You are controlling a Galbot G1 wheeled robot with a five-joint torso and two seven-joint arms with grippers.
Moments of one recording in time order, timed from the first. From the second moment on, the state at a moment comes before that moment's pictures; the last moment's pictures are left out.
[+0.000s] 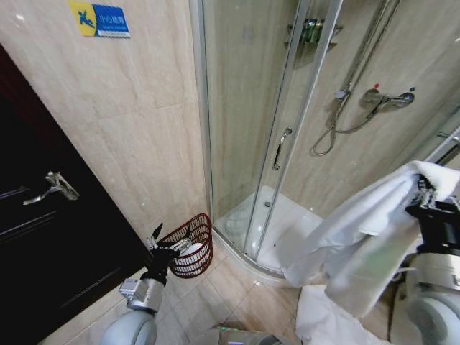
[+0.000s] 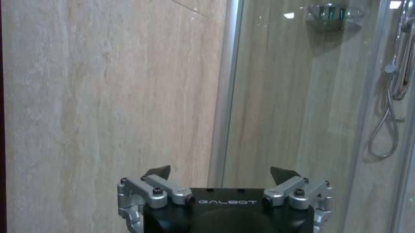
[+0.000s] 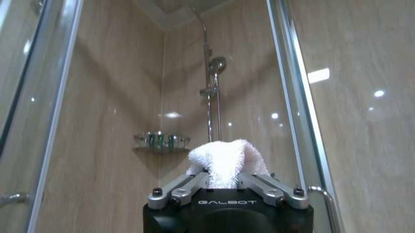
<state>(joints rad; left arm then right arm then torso) 1.84 -1.48 -0.57 -2.37 -0.18 0.04 0.04 -1.56 1.33 1.14 2.50 0.54 -0.07 0.13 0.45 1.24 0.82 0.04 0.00</state>
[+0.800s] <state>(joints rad) 1.84 -1.48 -0.57 -2.37 -0.18 0.04 0.04 -1.58 1.33 1.18 2.50 0.55 -0.01 0.11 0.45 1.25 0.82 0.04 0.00</state>
